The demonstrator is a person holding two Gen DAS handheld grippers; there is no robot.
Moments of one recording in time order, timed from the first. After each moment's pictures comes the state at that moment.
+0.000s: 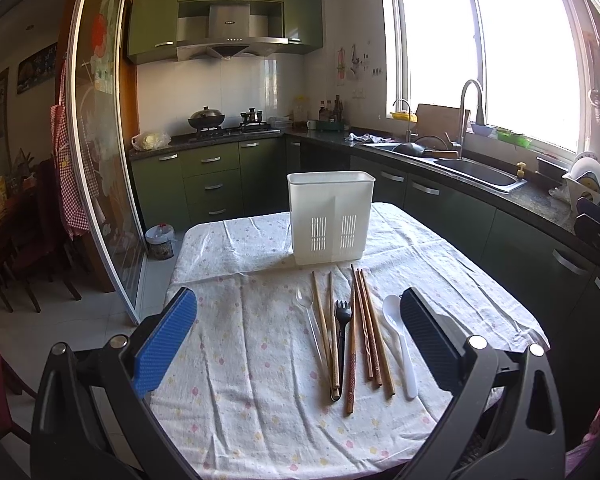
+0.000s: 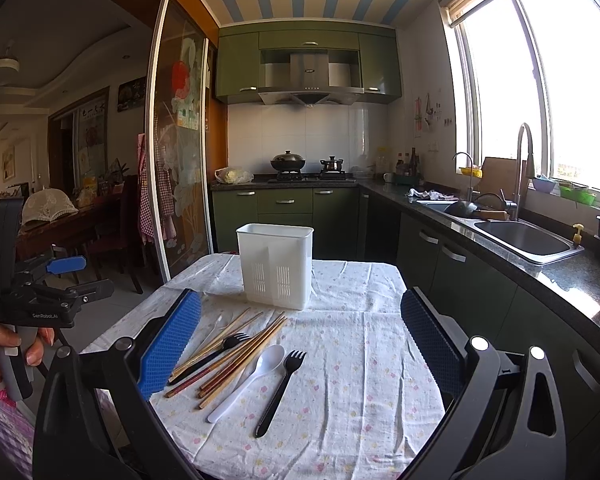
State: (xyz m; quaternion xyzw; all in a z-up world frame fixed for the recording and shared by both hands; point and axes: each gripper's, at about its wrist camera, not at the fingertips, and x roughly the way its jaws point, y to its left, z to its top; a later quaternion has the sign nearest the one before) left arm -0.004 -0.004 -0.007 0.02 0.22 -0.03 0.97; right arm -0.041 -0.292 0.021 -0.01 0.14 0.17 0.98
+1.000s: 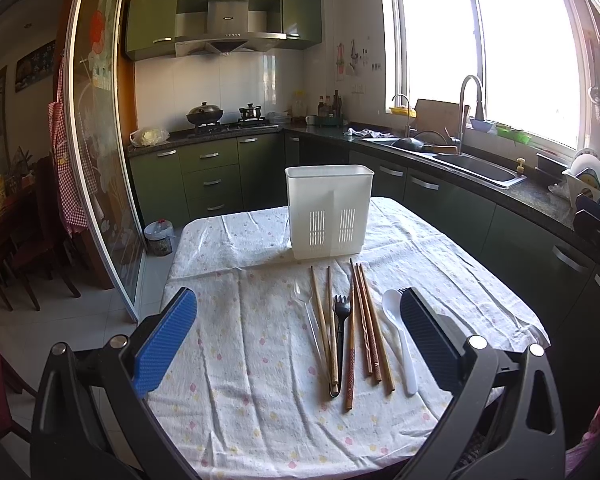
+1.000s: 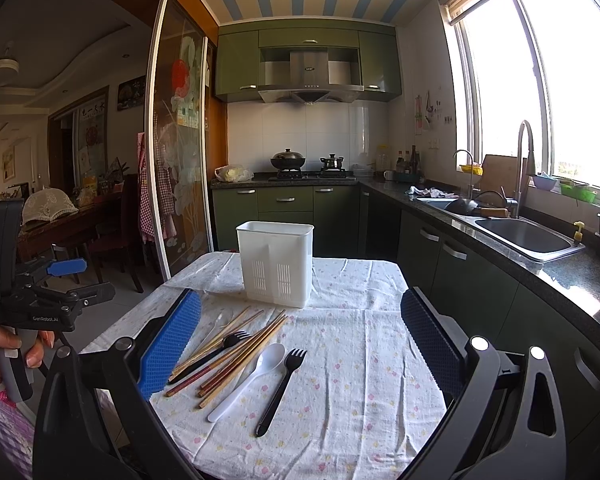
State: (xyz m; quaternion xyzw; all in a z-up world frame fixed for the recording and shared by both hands) left arm -0.004 -0.003 -0.011 0.02 0.23 -0.03 0.97; right arm -0.034 -0.287 0.014 0.00 0.14 0.18 0.97
